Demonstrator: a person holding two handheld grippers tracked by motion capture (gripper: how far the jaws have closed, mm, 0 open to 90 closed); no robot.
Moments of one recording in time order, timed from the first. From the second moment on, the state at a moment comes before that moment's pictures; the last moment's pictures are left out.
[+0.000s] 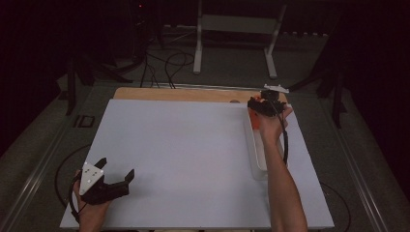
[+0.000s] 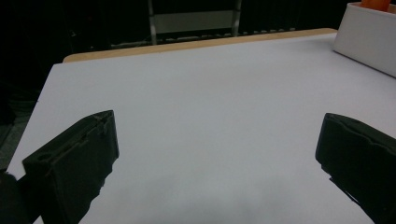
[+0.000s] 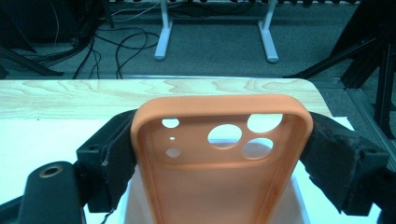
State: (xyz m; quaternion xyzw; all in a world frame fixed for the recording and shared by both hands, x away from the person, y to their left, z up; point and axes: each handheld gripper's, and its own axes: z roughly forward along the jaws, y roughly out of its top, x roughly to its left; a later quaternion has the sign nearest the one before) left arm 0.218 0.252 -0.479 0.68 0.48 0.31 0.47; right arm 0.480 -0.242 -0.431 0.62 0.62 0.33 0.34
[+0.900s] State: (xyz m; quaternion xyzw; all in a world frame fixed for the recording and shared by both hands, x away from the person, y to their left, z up) left arm 0.218 0.253 -0.480 0.68 0.48 0.31 0.47; right arm 0.484 -0.240 -0.434 0.63 0.62 0.32 0.34
